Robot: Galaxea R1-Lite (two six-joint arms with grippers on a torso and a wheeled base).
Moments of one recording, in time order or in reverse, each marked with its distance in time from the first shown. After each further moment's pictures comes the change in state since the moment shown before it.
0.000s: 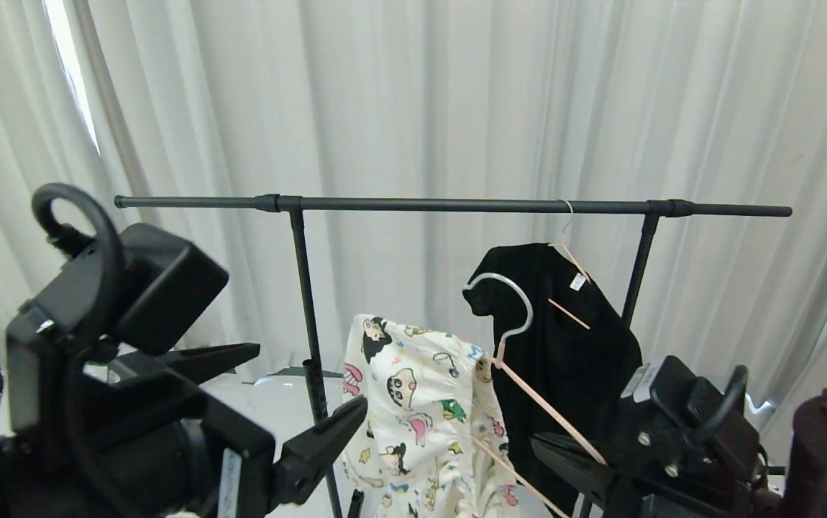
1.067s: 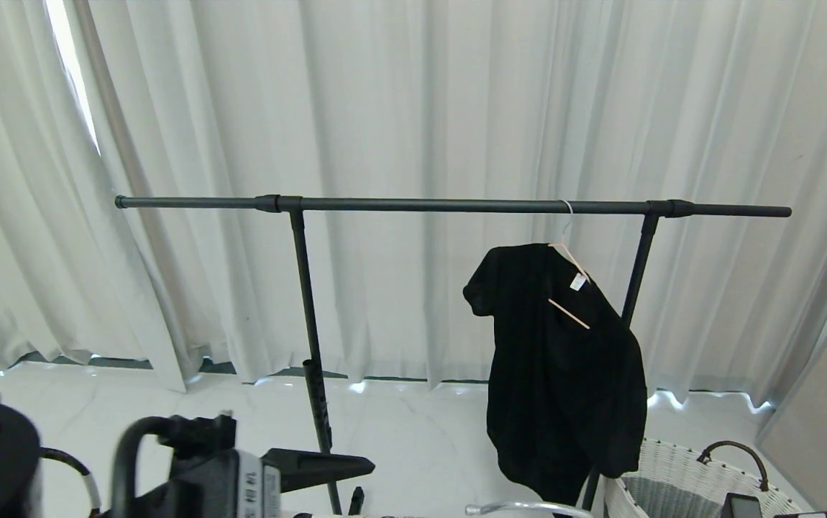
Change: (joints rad) left arm 0.031 0.012 0.305 -0.353 -0.646 0.417; right arm 0.029 -0.221 0.199 -0.002 0.303 -0.290
